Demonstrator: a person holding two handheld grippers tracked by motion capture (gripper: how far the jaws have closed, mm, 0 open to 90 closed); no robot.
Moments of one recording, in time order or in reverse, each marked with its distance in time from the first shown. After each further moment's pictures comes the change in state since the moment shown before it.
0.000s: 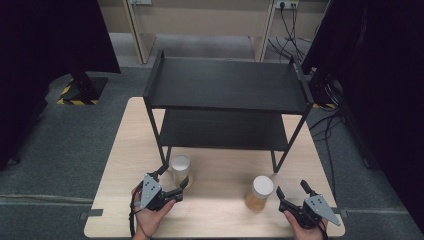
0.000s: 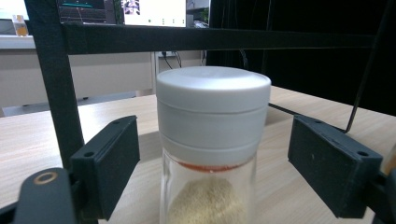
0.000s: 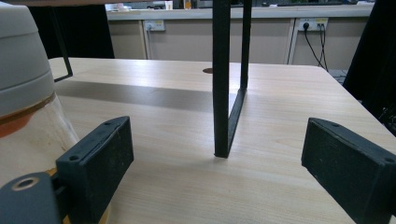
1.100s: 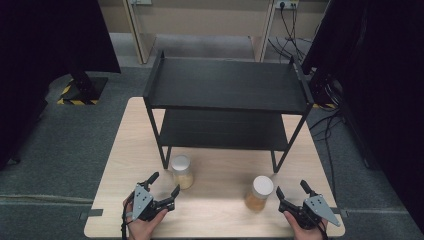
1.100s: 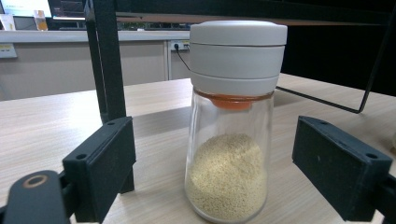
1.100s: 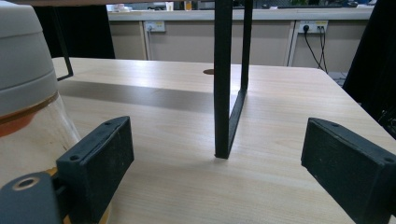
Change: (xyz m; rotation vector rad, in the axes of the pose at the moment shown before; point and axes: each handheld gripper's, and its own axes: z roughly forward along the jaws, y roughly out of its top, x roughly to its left) left arm 0.001 -0.021 -0.031 0.019 0.049 0.006; right arm 0.001 -0.001 -0.001 -0.007 0.001 -0.008
